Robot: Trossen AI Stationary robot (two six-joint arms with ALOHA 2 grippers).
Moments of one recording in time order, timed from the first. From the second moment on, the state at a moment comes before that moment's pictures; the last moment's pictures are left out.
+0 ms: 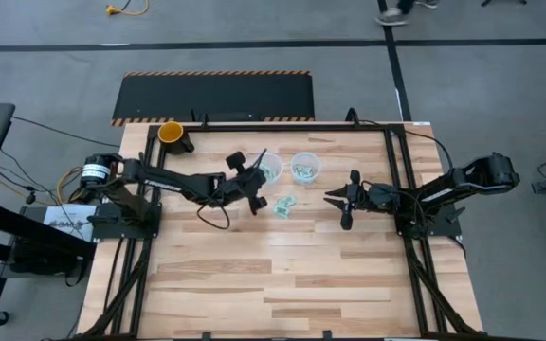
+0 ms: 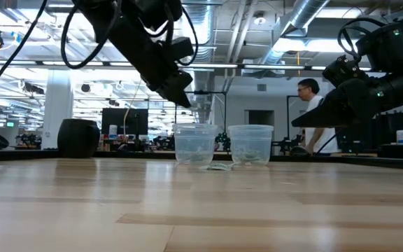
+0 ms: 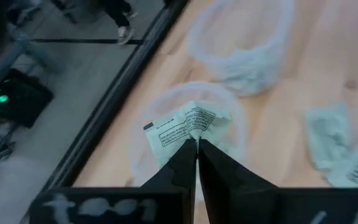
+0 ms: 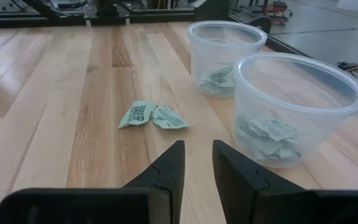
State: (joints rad) left arm 0.04 1.62 0.92 0.01 -0.65 0.03; right arm -0.03 1.26 0.01 0.94 0.21 0.00
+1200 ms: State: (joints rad) left arm -0.03 1.67 0.89 0.35 -0.20 0.10; right arm -0.03 1.26 0.01 0.94 0.21 -0.01
